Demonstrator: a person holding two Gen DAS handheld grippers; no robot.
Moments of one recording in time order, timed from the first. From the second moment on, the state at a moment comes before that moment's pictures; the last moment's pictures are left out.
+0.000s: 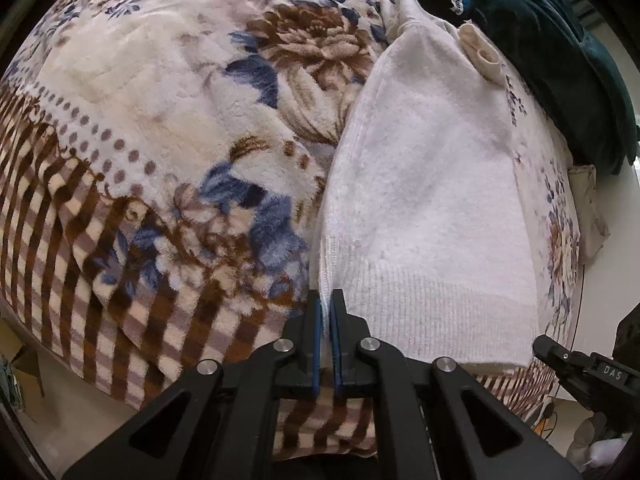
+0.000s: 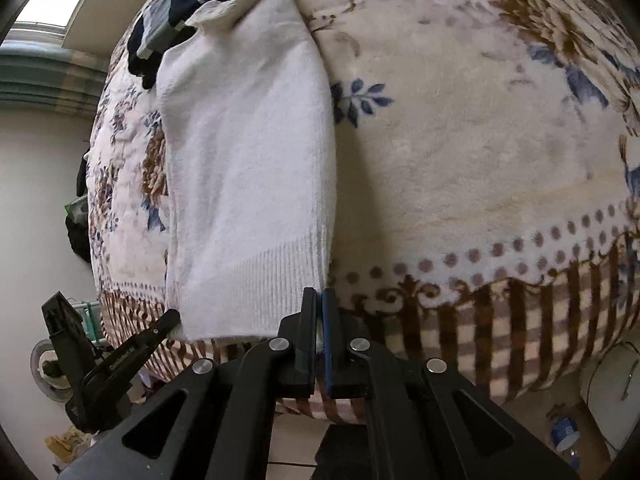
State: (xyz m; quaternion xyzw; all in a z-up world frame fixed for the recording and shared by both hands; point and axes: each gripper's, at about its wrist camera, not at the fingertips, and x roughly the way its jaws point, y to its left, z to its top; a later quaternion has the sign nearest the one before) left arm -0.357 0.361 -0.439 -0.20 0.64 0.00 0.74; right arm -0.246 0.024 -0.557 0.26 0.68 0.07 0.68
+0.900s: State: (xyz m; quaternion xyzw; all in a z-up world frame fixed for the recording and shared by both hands) left arm -0.361 0.397 -0.466 -0.32 0.65 -0.02 0.69; right arm -0.237 0.007 -0.638 0.32 0.73 0.09 0.60
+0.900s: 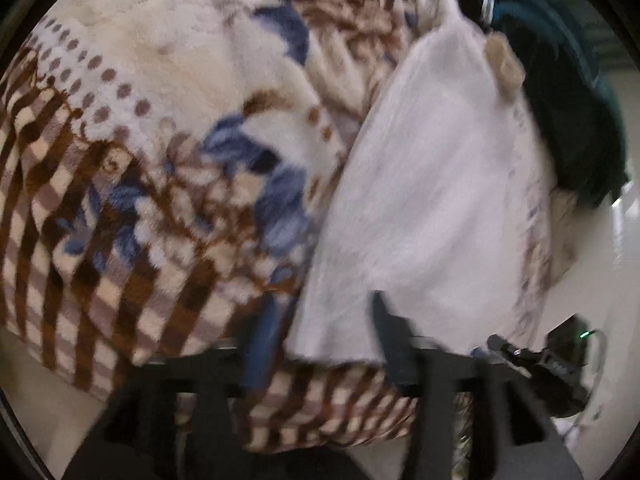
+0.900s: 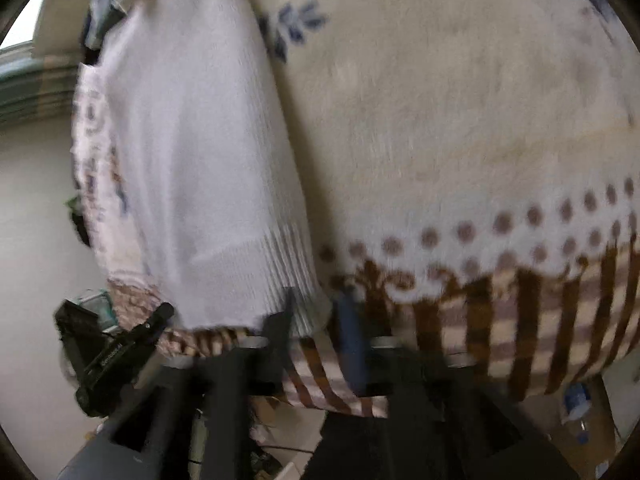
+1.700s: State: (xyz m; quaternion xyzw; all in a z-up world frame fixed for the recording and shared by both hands) left arm -0.351 0.323 -0.455 -0.21 0.62 -0.04 0.76; right arm -0.242 0.027 -0.677 0.40 0.72 0.18 0.55
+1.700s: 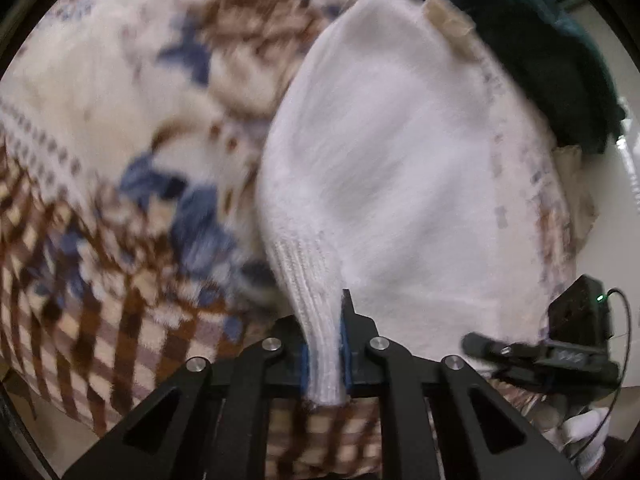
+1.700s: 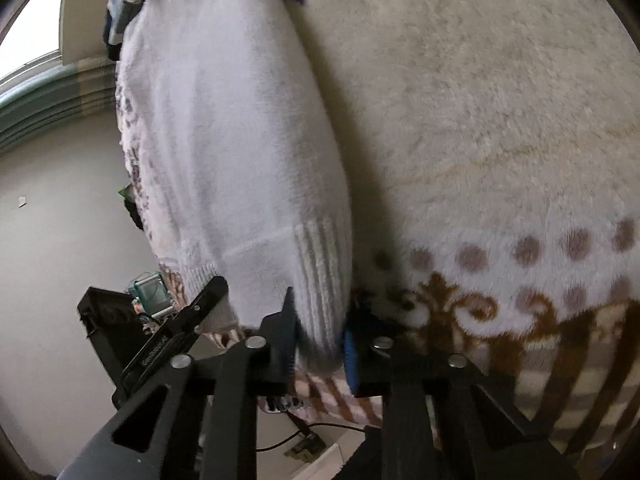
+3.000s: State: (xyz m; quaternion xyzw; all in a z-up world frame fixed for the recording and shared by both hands) left arm 0.043 0.381 -0.427 -0.30 0.56 -0.08 0.77; right arm 0.197 0.029 -0.536 0.32 0.58 0.10 0.75
